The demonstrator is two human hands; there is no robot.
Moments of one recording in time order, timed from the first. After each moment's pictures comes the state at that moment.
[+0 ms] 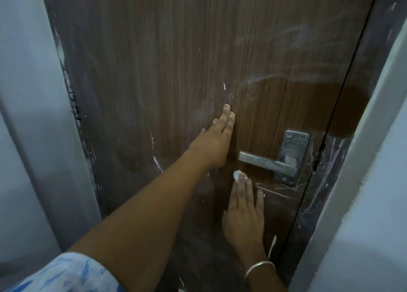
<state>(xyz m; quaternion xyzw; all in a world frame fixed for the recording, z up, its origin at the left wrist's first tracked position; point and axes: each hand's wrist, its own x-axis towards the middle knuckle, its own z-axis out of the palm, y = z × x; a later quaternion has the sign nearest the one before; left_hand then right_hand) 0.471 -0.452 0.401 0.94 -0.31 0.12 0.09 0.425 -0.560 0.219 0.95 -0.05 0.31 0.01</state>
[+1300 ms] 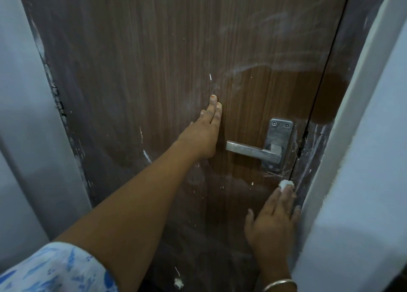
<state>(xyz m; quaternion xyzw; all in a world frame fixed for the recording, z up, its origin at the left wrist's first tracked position) 0.468 -0.457 0.401 0.95 -0.29 0.12 0.09 0.372 -0.608 0.209 0.91 -0.23 0.35 -0.03</state>
